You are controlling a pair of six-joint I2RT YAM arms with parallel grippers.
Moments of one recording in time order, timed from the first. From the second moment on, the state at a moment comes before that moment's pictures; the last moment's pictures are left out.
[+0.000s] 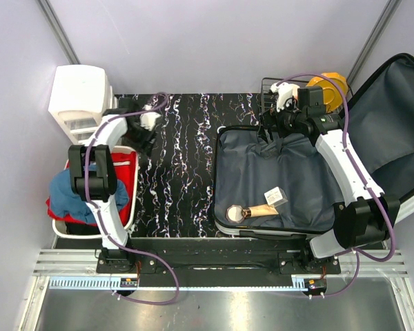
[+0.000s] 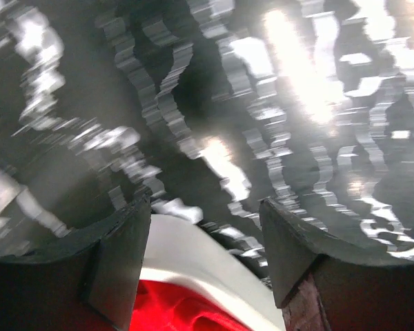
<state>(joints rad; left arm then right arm) -0.06 1.96 1.56 -0.87 0.26 0.52 0.19 1.49 1.45 -0.63 -0.41 -0.24</state>
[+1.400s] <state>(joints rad) 0.21 2.04 2.21 -0.87 0.08 0.24 0.18 1.46 1.39 -0.65 -0.41 -0.25</state>
